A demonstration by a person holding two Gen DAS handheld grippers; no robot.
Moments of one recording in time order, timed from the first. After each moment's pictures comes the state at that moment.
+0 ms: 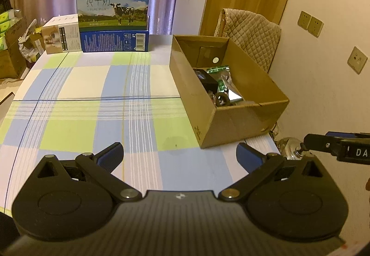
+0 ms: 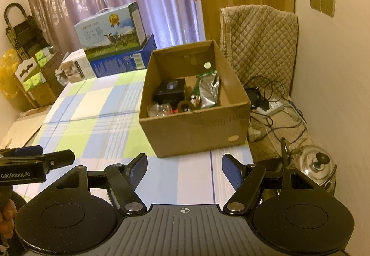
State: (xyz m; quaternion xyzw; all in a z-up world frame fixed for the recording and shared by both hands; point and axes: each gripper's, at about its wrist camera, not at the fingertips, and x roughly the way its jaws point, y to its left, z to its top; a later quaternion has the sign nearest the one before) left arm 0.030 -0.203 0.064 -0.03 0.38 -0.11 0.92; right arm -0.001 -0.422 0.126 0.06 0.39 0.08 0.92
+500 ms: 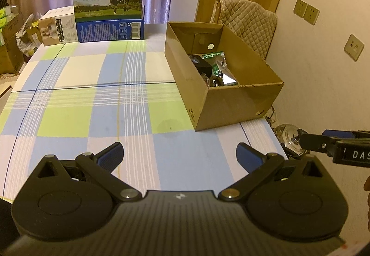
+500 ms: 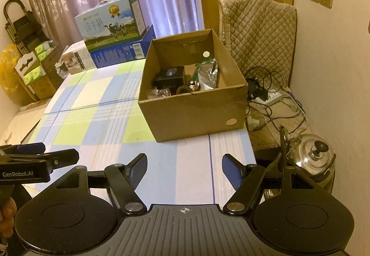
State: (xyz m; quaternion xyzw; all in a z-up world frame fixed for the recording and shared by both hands) left arm 0.014 -0.214 0.053 -0.02 0.40 -0.12 0.91; right arm -0.020 -0.424 0.116 0.06 0.40 0.07 0.91
